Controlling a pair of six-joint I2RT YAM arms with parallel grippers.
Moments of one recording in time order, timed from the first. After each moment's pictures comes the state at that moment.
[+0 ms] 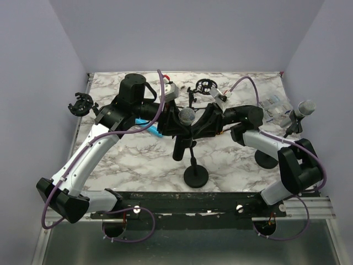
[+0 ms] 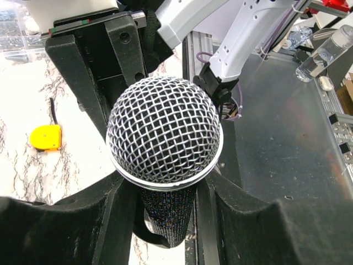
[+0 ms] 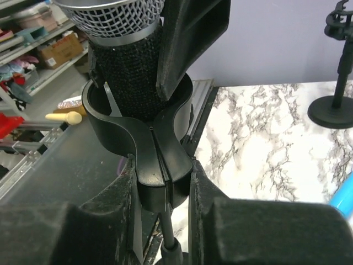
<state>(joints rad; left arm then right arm) -0.54 1.27 1.42 -0.53 1.08 0.07 0.45 1.55 0.86 1.44 -1.38 0.97</state>
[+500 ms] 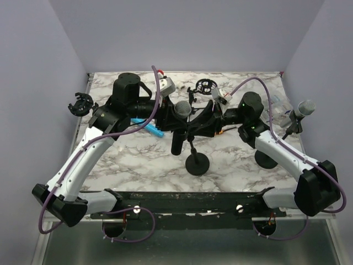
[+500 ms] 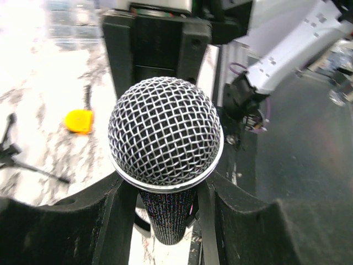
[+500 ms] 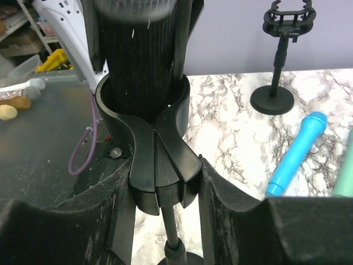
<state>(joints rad) -0.54 1.24 1.43 -0.53 0.96 0.01 0.45 1.32 0.91 0.51 -1.24 0.21</state>
